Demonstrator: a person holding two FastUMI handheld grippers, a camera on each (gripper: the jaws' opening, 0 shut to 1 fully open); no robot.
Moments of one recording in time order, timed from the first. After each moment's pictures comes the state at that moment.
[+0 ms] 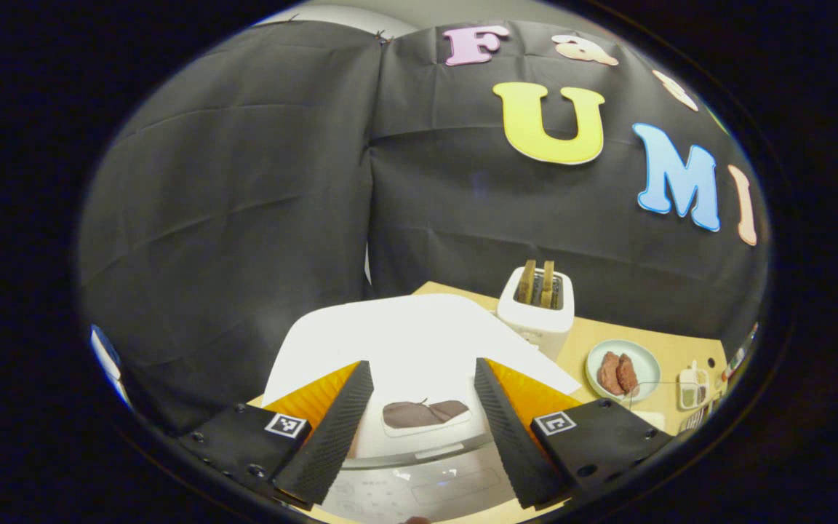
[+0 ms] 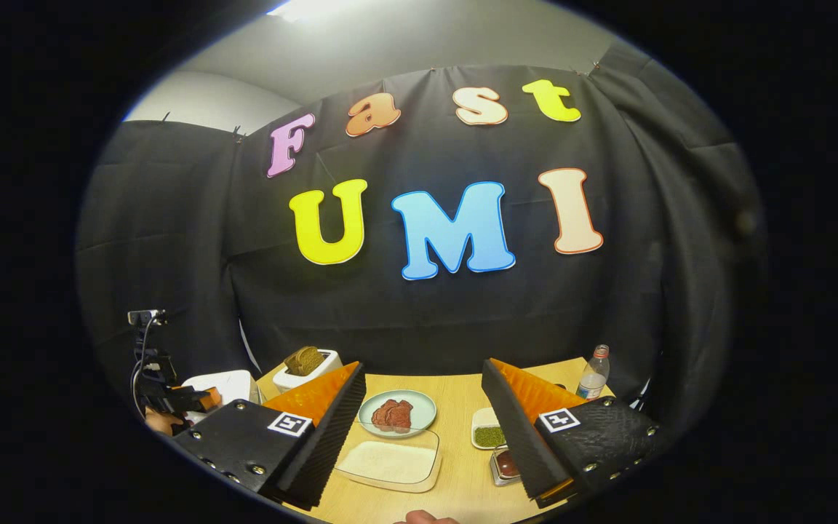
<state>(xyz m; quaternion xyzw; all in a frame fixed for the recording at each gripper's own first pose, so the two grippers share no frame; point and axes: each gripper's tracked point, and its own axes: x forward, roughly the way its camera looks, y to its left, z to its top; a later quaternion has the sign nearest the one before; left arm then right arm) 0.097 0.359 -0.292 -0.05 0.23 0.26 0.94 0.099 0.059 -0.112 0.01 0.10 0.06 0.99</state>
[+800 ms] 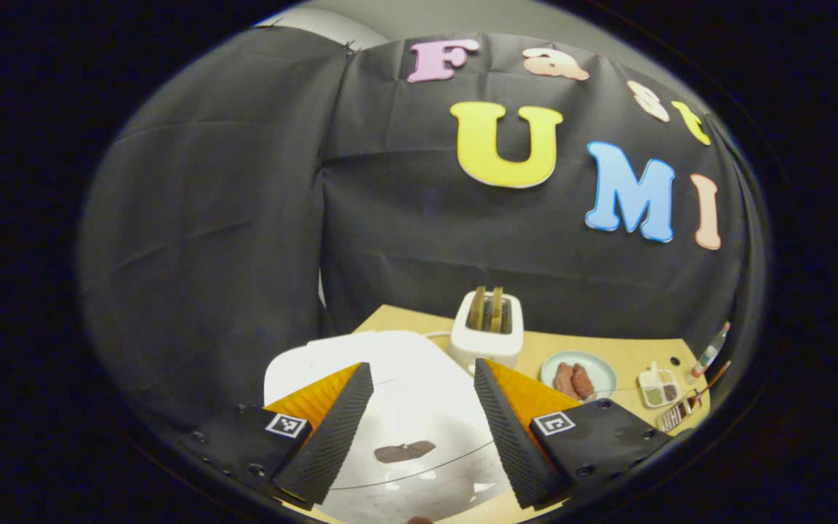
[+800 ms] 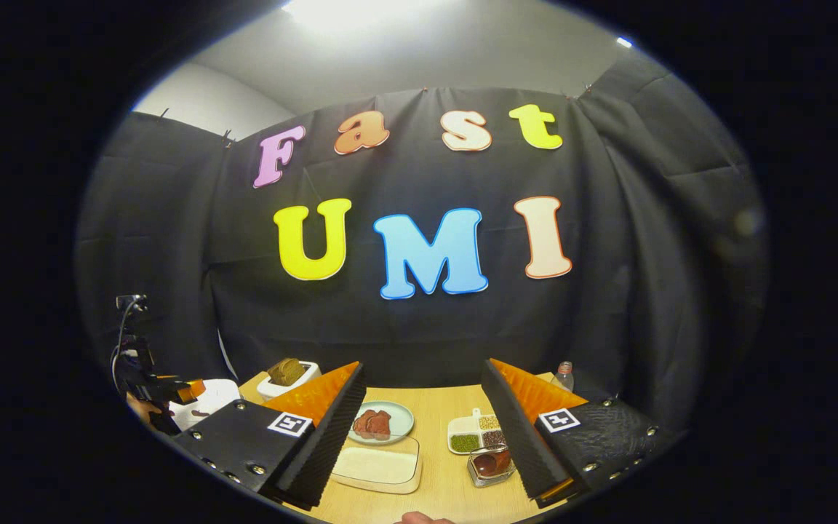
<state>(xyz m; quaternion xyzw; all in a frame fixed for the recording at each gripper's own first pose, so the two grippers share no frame) 0.116 0.328 -0.200 -0.04 0.15 0.15 0.98 0.068 0.045 -0.062 -0.01 0.05 0.00 1.00</state>
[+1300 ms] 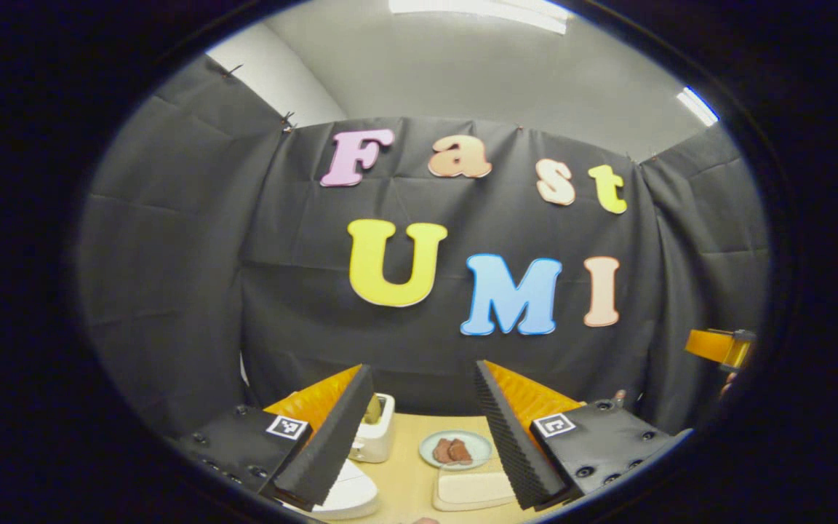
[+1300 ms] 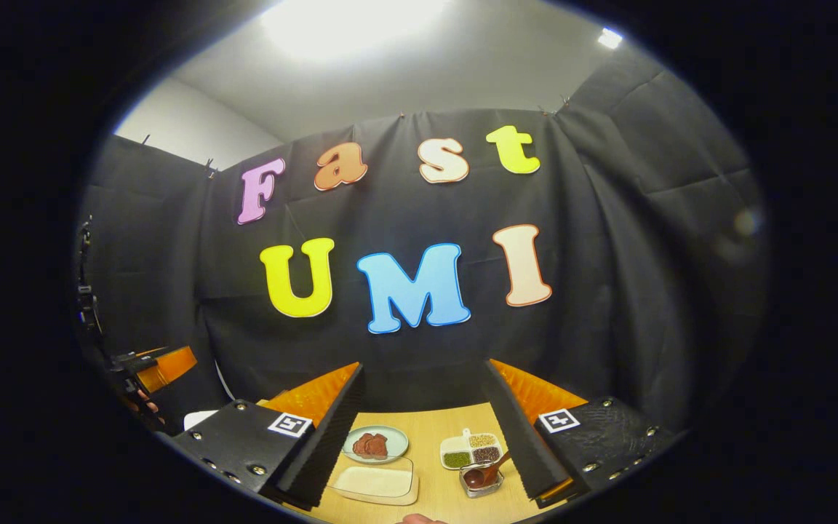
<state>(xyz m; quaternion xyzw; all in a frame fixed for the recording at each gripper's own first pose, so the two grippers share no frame) 0.067 0.129 0.024 -0.04 -0.01 0.00 1.00 0.055 0.017 0.008 0.01 0.02 -0.03 1.00</state>
